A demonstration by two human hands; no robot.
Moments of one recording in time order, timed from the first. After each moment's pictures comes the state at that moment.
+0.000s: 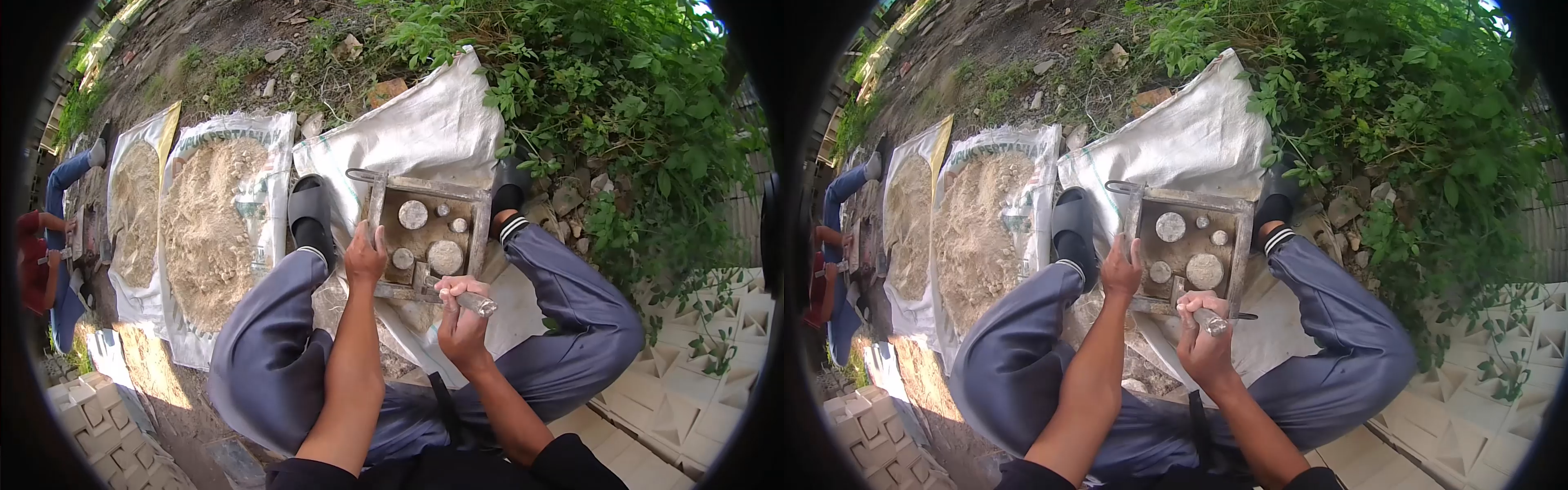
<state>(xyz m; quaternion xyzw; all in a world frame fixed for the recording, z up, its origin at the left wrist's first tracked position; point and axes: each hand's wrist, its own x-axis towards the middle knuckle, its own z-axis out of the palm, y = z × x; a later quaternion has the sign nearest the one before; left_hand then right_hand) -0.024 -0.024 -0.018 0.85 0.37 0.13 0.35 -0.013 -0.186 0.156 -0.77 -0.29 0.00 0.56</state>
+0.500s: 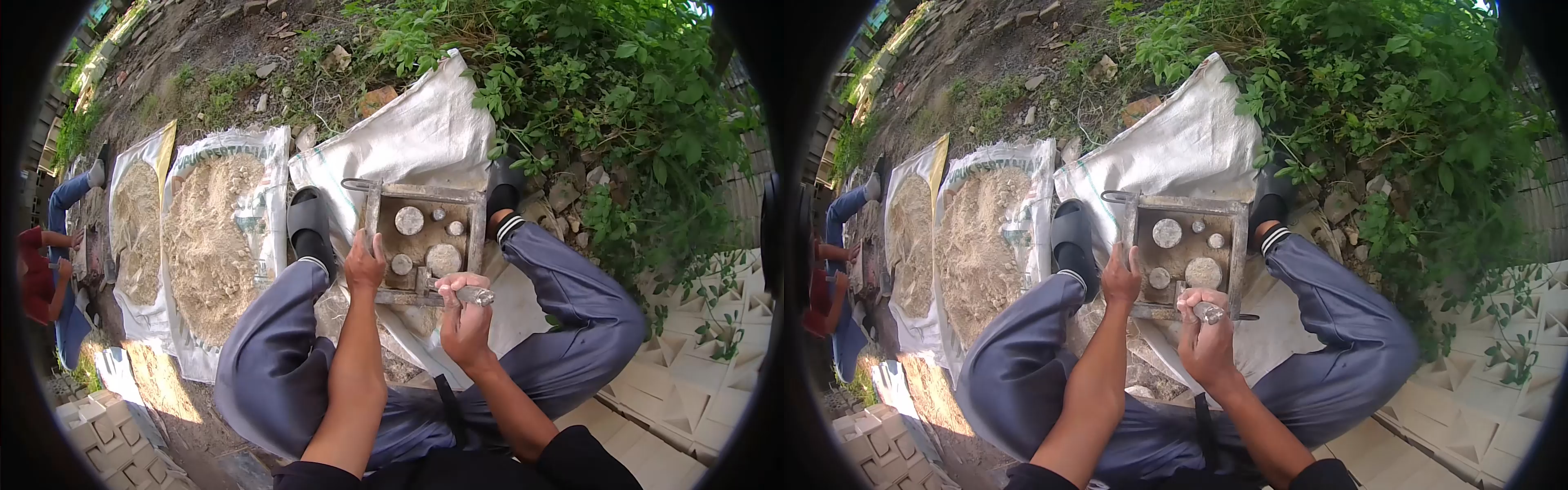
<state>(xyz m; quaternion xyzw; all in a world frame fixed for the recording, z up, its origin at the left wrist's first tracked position) -0.020 -0.023 -0.017 0.86 0.36 0.16 0.33 -0.011 -0.186 0.159 -0.78 -0.25 0.01 0.58</state>
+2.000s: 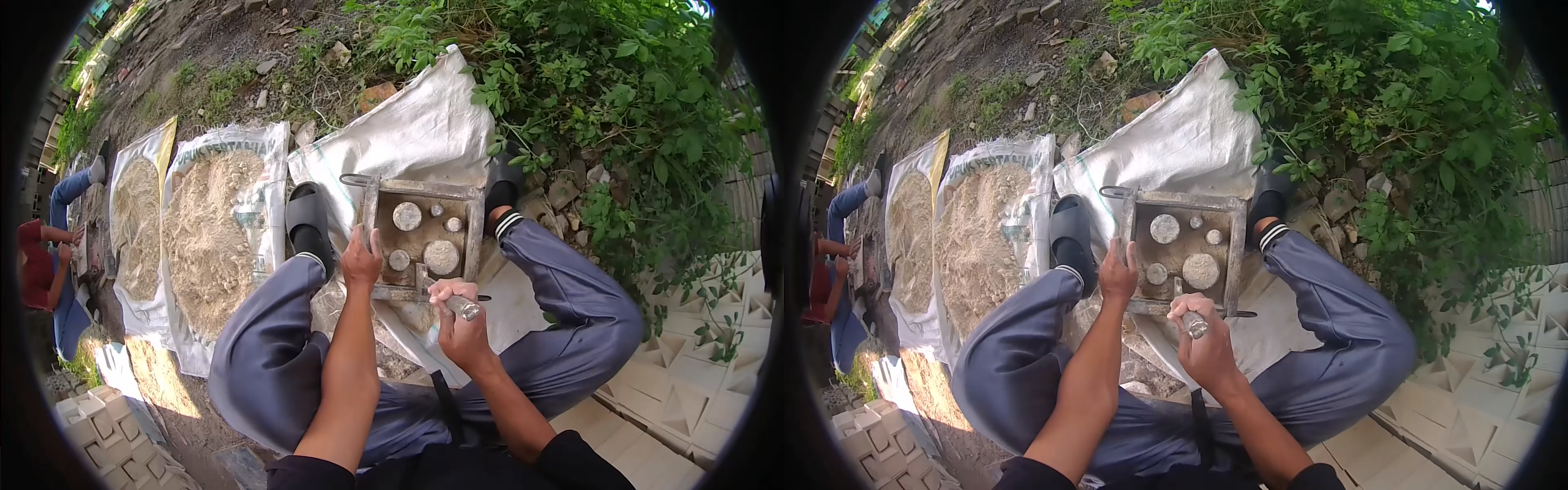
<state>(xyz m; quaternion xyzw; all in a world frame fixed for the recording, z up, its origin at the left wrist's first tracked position) -0.025 -0.023 -0.028 0.85 0.38 0.14 0.33 -0.011 -0.199 0.159 -0.79 -0.29 0.10 0.54</state>
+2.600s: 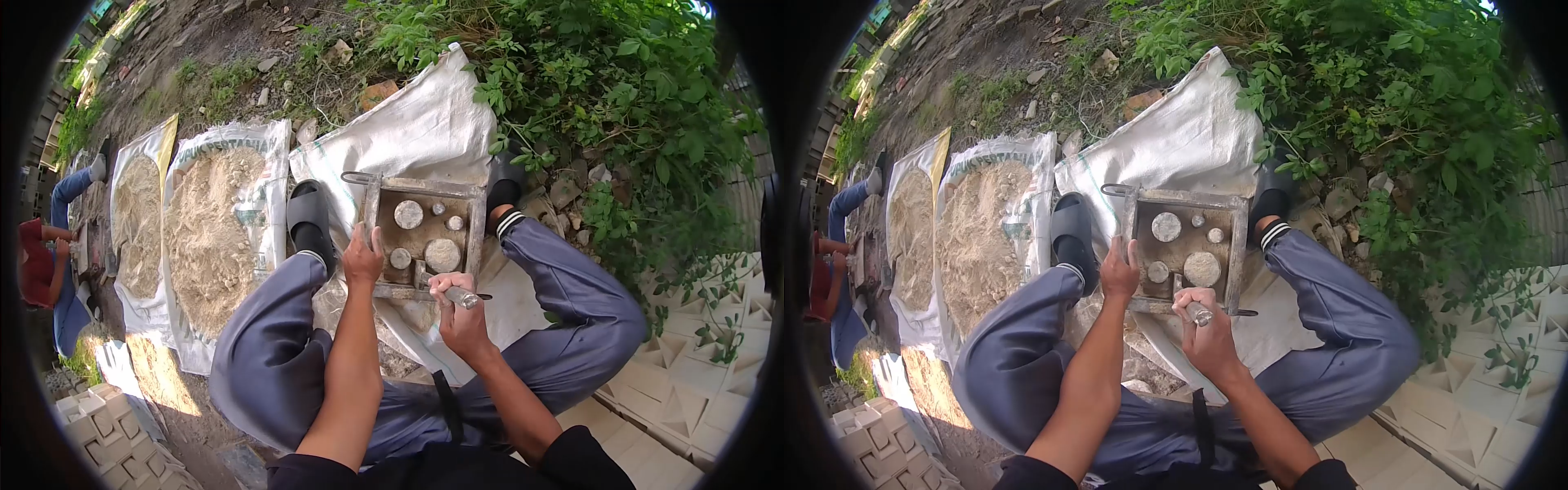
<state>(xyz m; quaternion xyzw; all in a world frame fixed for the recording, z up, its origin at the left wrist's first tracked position) -0.024 -0.025 -0.023 0.85 0.37 0.15 0.34 -0.009 -0.203 0.158 -0.78 -0.30 0.07 0.54</state>
